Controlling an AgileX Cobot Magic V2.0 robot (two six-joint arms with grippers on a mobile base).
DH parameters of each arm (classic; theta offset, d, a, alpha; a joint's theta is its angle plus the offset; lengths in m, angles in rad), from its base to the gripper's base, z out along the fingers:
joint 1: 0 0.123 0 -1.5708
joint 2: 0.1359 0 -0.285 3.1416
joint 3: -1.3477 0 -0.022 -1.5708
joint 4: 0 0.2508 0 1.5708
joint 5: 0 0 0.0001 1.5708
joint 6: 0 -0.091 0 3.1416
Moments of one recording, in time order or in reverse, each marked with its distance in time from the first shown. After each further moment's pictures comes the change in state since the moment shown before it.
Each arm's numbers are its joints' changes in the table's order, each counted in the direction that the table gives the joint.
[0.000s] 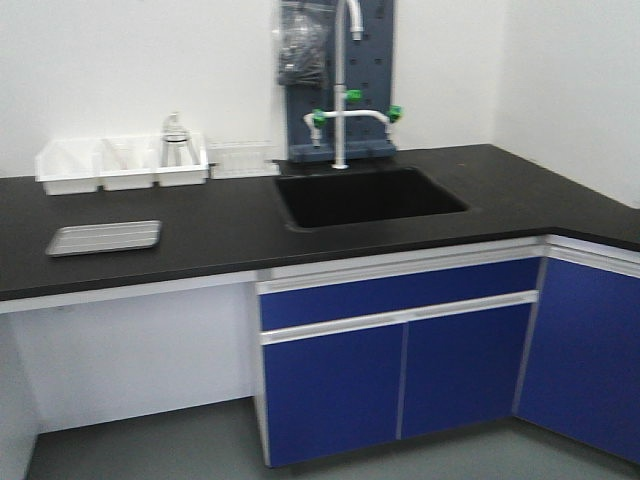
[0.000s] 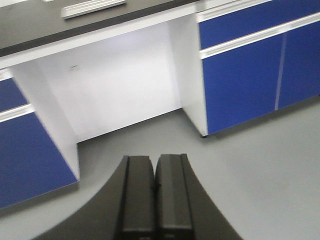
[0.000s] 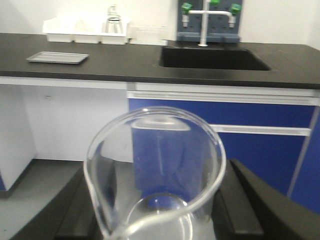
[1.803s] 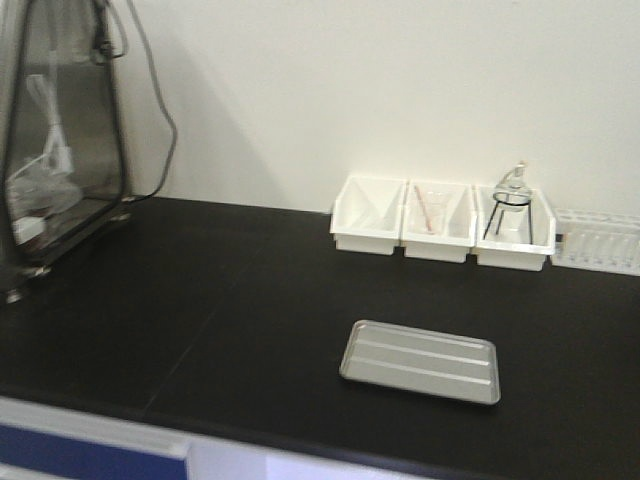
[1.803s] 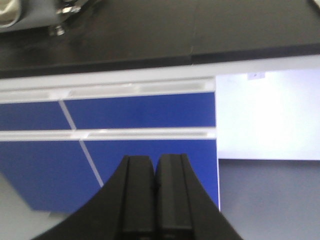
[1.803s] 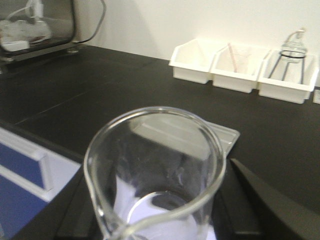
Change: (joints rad) left arm 0.000 0.000 0.000 0.000 0.000 0.000; right arm 0.000 0.000 0.000 0.000 -0.002 0.000
